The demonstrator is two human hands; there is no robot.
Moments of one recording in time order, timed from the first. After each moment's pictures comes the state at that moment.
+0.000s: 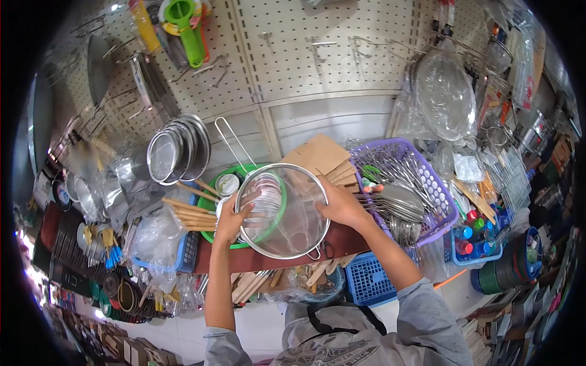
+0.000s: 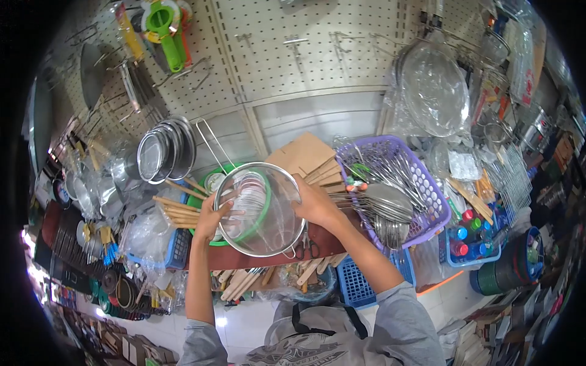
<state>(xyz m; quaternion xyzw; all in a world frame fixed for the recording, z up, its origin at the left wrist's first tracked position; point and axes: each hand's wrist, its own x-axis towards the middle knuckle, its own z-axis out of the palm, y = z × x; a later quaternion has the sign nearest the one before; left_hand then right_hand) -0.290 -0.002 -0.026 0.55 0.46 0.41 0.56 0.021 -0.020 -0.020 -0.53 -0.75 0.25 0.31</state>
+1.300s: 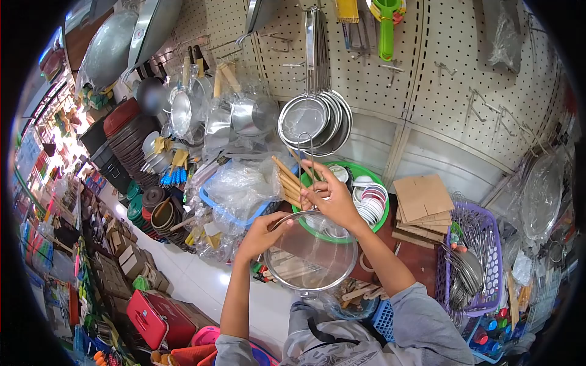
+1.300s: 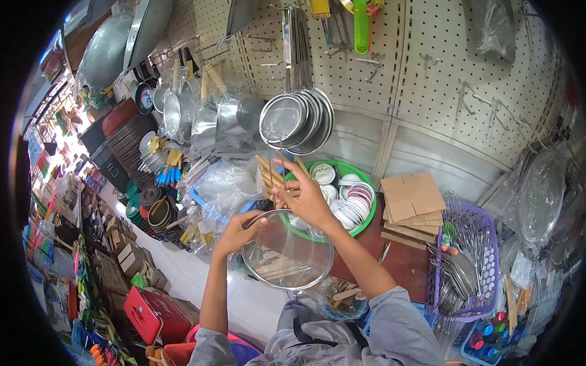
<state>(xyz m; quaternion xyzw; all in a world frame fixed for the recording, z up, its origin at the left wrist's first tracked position) -0.430 -0.132 -0.009 0.56 0.61 0.43 0.35 -0.242 0.011 0.020 -0.12 -0.70 0.59 0.37</state>
